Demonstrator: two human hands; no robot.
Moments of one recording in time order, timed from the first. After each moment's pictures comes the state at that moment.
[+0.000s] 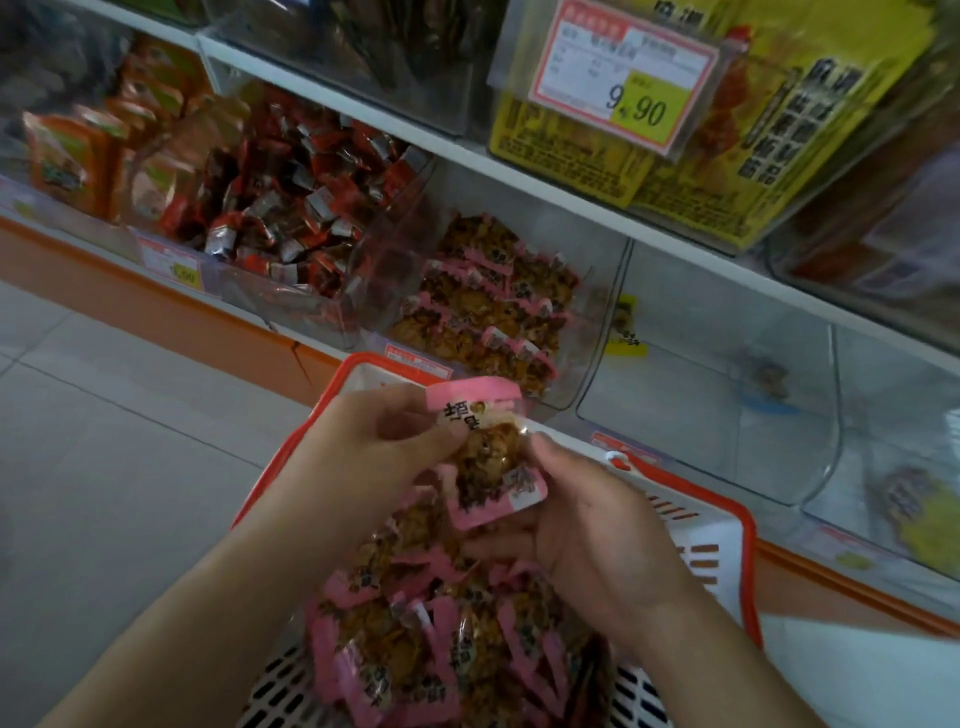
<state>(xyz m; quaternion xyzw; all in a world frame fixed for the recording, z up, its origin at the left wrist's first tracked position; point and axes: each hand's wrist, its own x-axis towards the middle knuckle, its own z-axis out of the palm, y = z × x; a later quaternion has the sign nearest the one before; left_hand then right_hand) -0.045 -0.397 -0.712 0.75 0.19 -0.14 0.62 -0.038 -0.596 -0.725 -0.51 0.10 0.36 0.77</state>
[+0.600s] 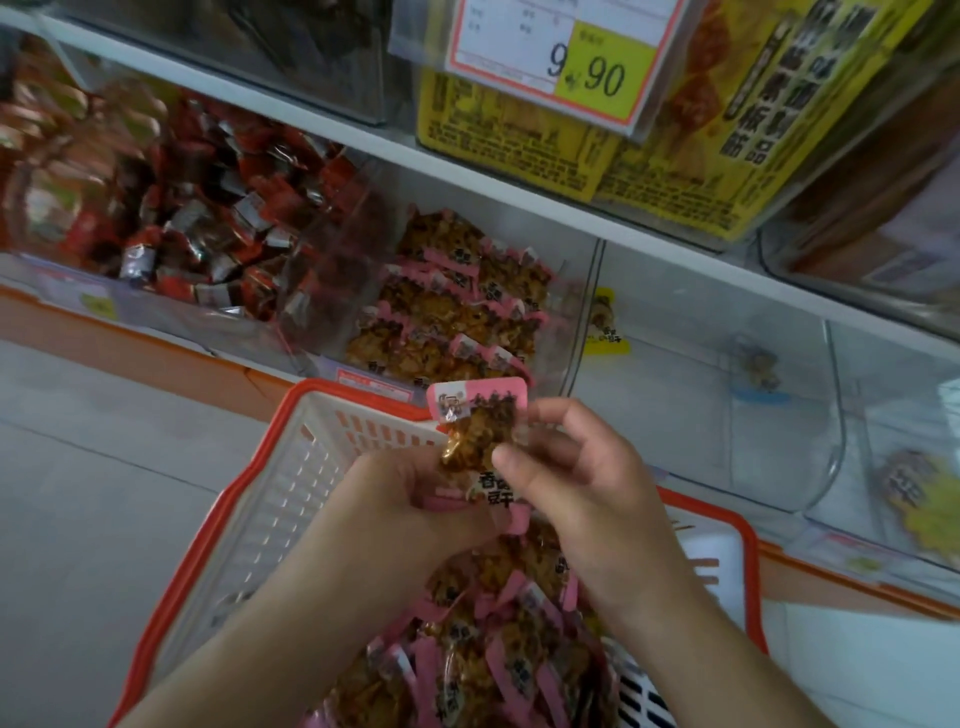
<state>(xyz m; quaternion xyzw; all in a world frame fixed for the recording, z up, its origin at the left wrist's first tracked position) -0.028 -0.436 -0.731 0.71 0.14 -0.24 0.65 -0.008 -0.613 -0.735 -0.75 0.08 0.17 0.63</state>
